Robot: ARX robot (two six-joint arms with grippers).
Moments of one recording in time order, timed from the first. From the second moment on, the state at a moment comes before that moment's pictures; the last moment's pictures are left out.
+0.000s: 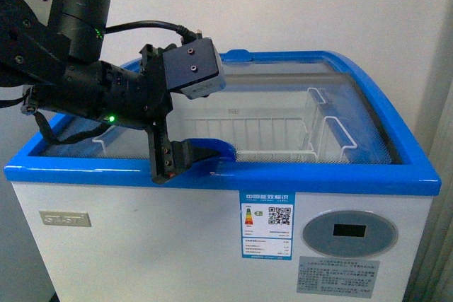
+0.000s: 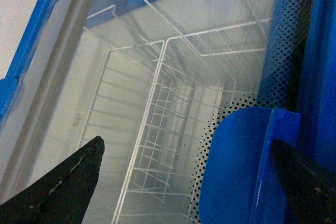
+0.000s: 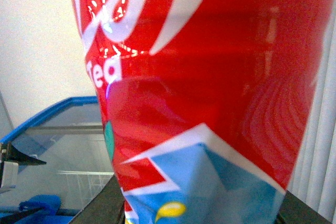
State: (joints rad) left arm -0.24 2.03 1.48 0.06 0.58 1.20; right arm 0.05 0.41 0.56 0.09 0.13 0.06
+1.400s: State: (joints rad) left arm -0.16 2.00 1.74 0.23 0.08 0.12; right arm 0.05 0.41 0.56 0.09 0.13 0.06
